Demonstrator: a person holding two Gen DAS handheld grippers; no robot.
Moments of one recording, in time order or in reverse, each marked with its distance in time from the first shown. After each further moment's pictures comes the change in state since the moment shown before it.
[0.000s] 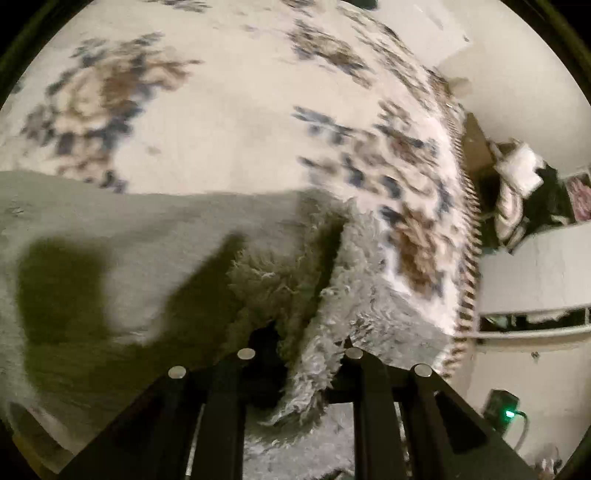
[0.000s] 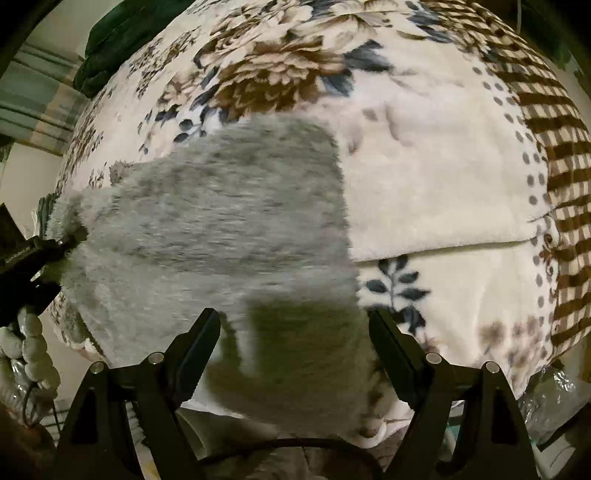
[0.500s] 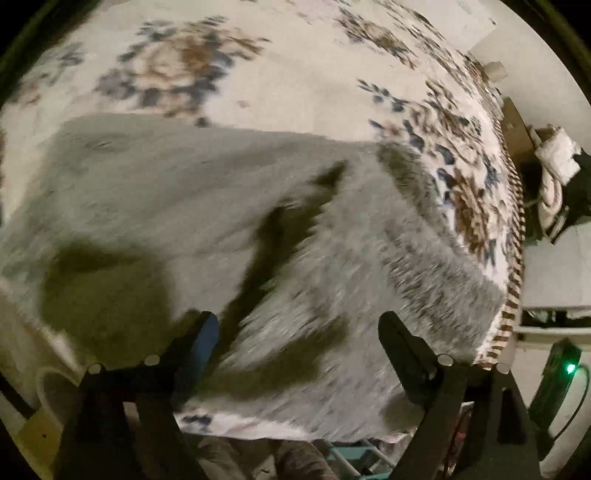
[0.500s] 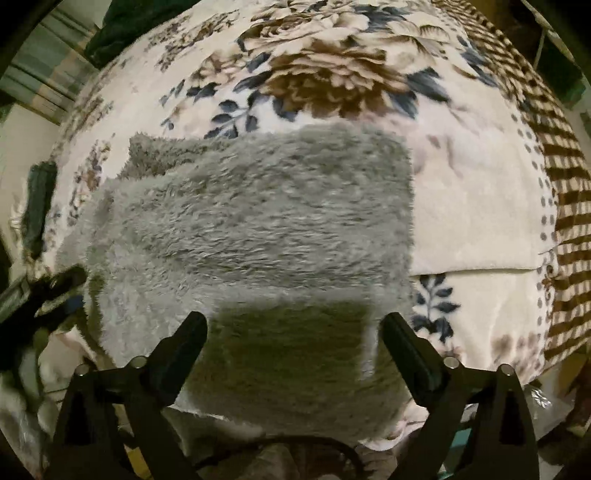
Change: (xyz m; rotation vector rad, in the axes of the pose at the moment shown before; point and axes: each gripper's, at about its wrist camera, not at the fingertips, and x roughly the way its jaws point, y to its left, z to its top) left arm -0.027 0.025 -0.052 0.003 0.013 0.184; right arm 0.013 0.072 -0.003 -0.114 -0.014 -0.120
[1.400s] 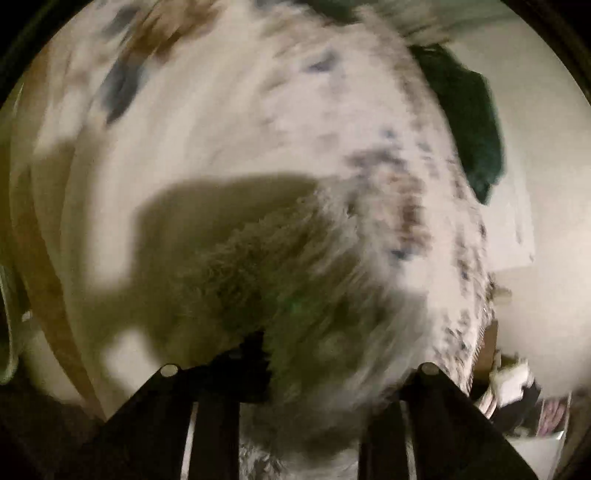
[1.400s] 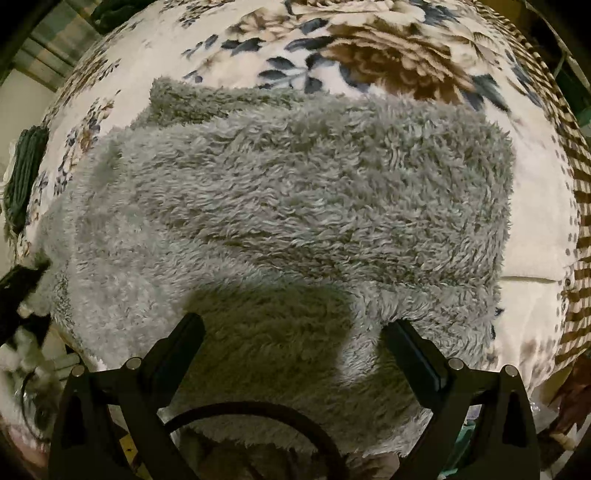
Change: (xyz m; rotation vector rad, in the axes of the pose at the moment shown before) left arm -0.022 0.181 0.009 -0.649 -0.410 -0.222; right arm 0.039 0.057 -0.001 -0.077 0.066 -0.044
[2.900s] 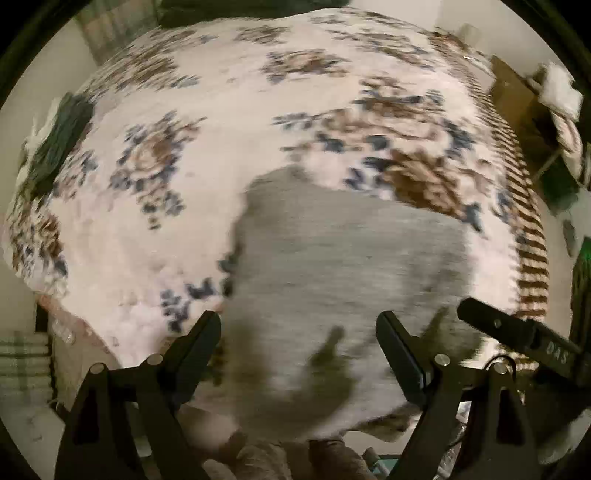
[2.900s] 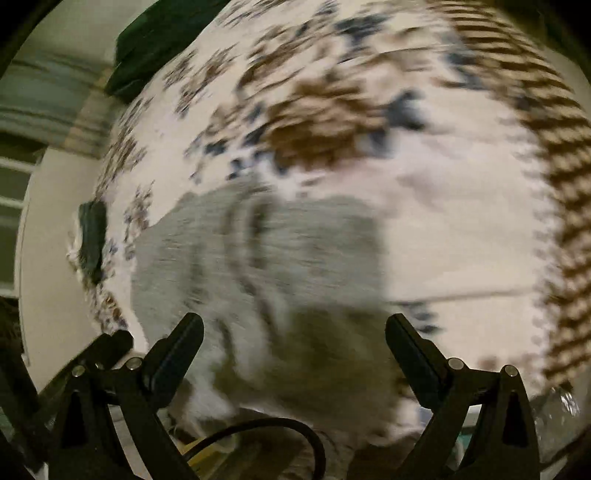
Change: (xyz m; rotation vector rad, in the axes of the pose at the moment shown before) left arm -0.014 -0.238 -0.246 0.919 0.206 0.412; right arm -0.089 -0.128 0.041 0.125 -0.041 0.340
